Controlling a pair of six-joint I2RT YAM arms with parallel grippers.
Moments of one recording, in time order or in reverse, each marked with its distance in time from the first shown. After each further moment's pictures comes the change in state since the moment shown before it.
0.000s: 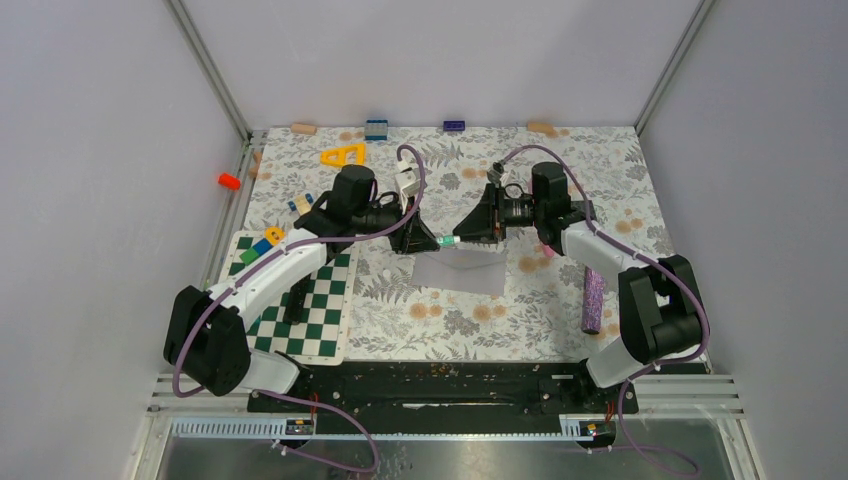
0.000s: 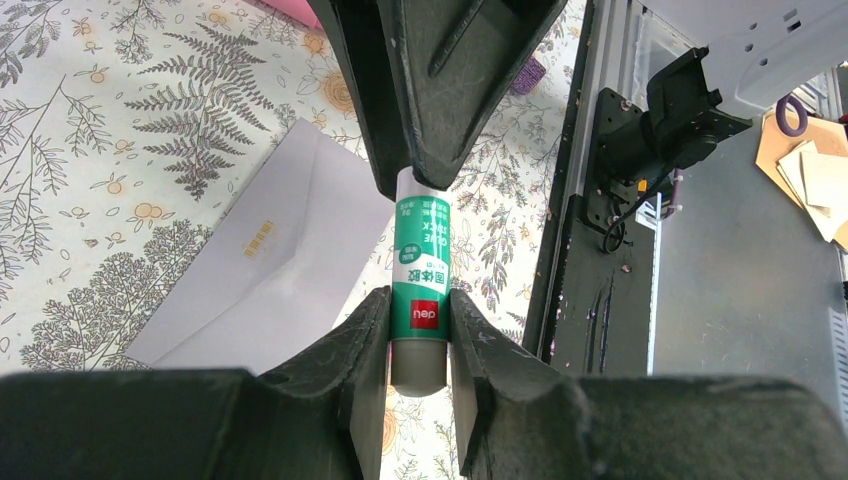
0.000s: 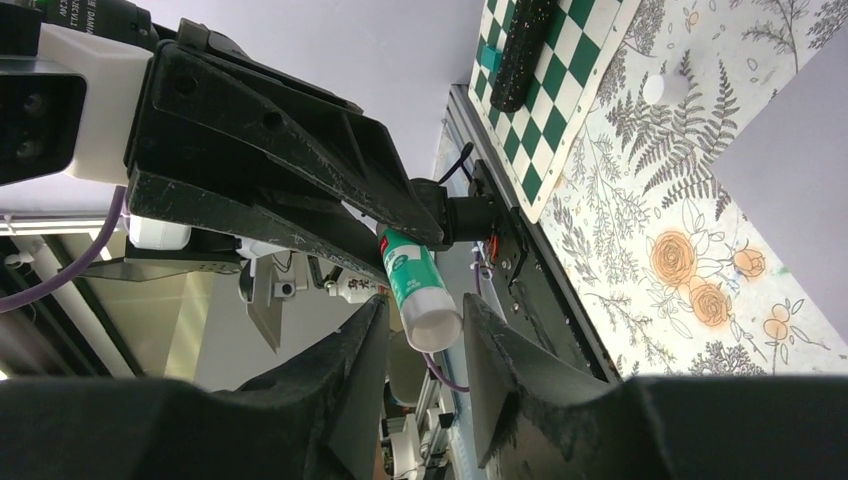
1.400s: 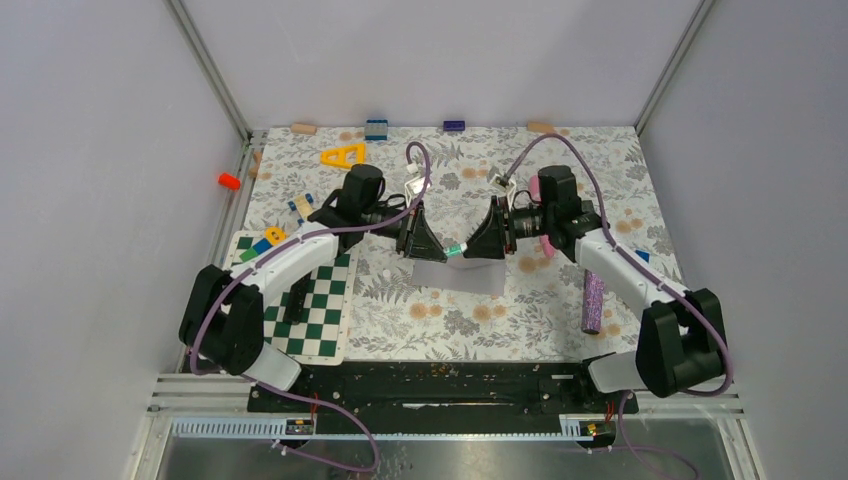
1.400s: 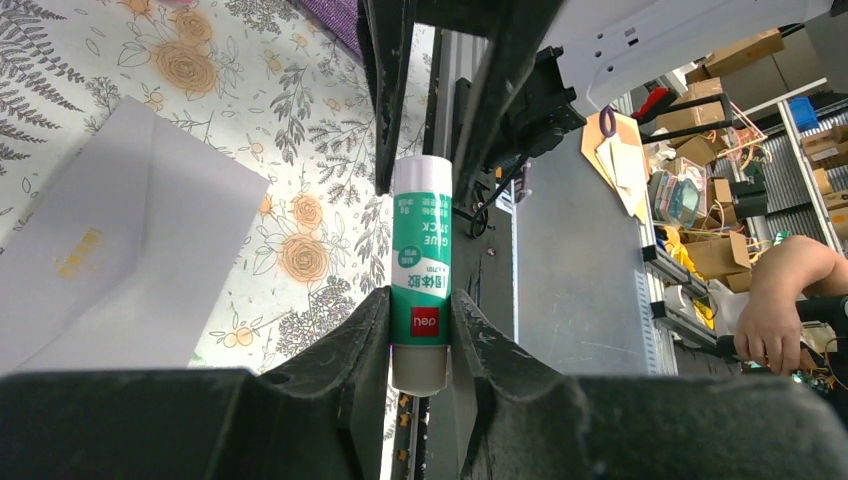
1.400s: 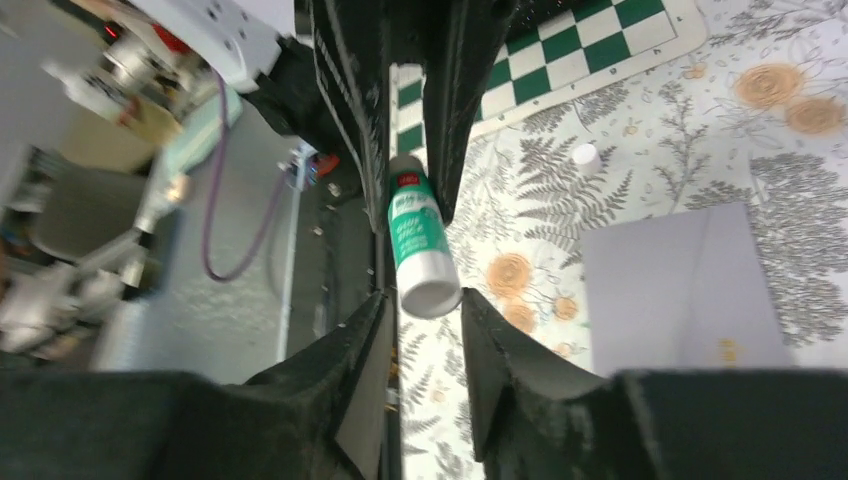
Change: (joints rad) left arm 0.015 0.108 0.001 0.096 0.272 -0.201; right arm 0.008 -0.158 0.007 -0.281 -0.109 -0.911
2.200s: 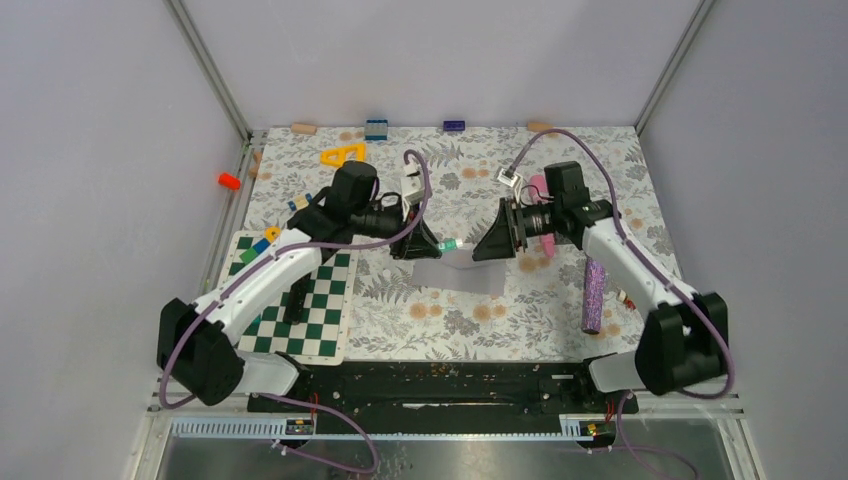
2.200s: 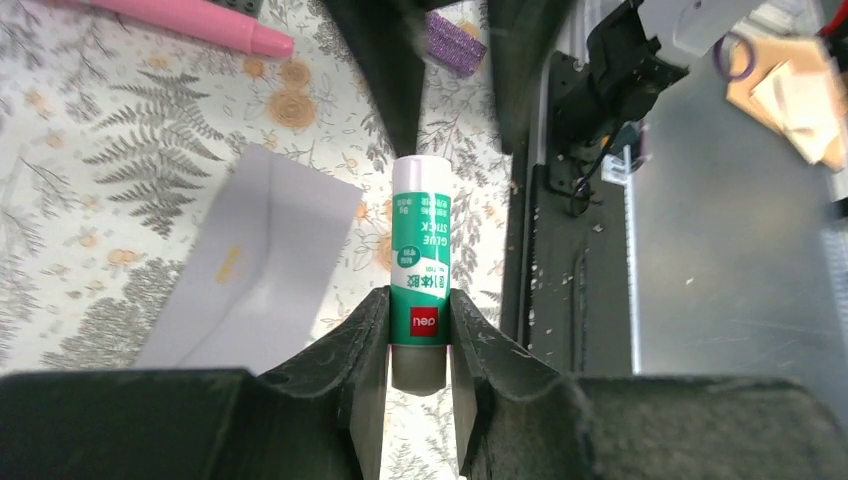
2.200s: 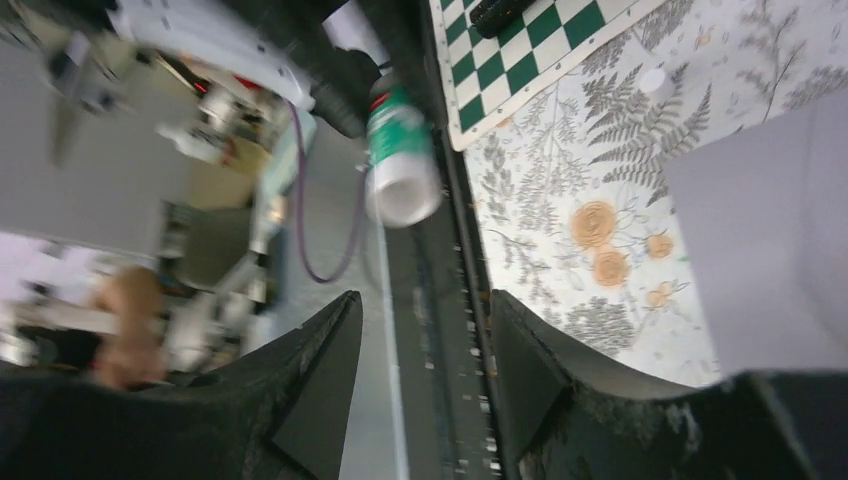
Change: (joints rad) left arm -0.042 -0.132 0.084 -0.246 -0.180 0.312; right arm -0.032 -0.083 0.075 -0.412 0.011 -0.119
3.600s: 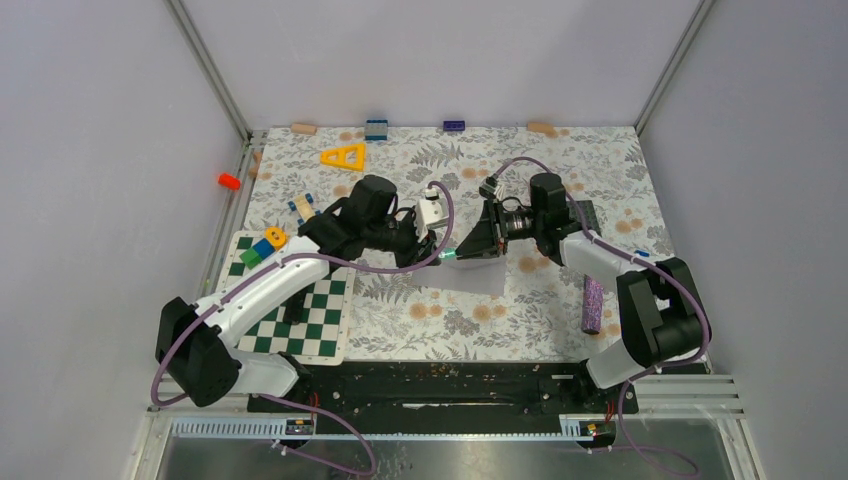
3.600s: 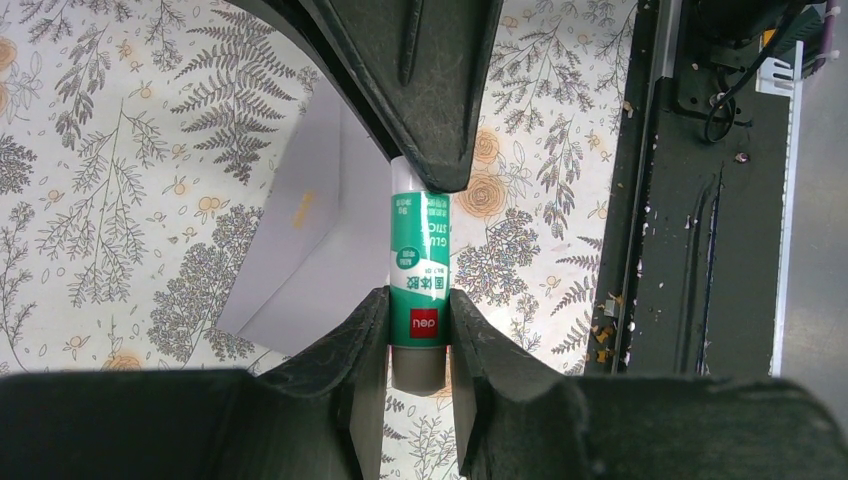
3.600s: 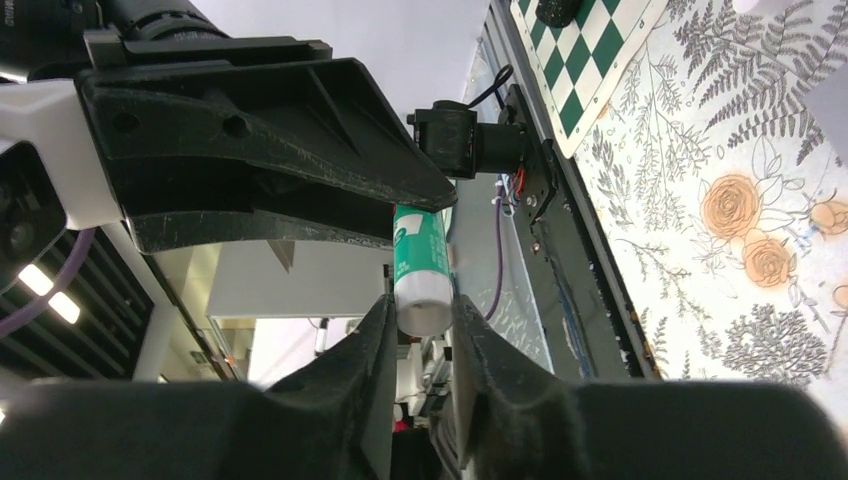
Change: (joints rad) left arm -0.148 -0.037 0.007 -0.138 -0.336 0.259; right arm 0.043 0.219 -0.175 0.772 -0.066 1.020
